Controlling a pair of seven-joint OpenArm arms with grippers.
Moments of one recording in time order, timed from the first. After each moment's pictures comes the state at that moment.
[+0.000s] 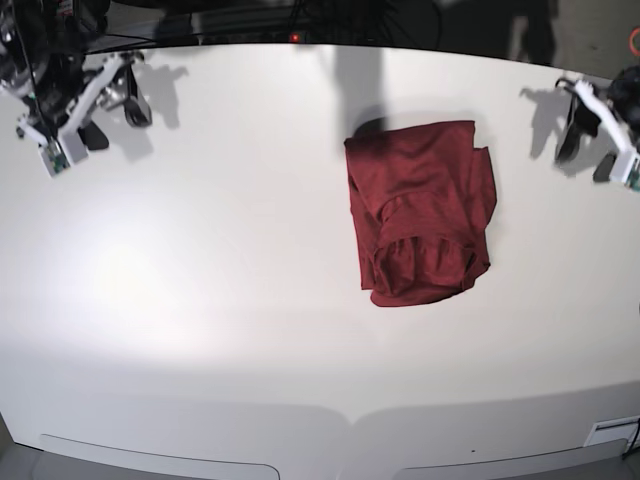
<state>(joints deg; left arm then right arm) 38.3 -29.2 -27.3 121.4 -34.2 -27.4 46.2 -36.8 20.9 37.0 129.6 47.2 36.8 -70.7</state>
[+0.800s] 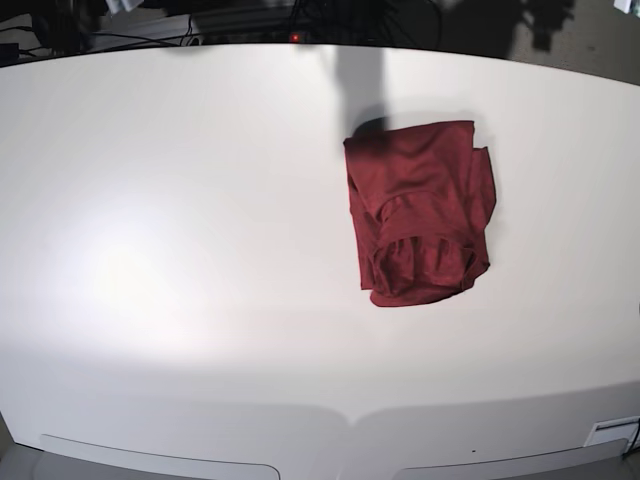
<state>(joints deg) 54.1 -19.6 -30.9 79.9 -21.9 -38.0 20.9 -59.7 14.1 22.1 101.6 38.3 36.4 -57.2</state>
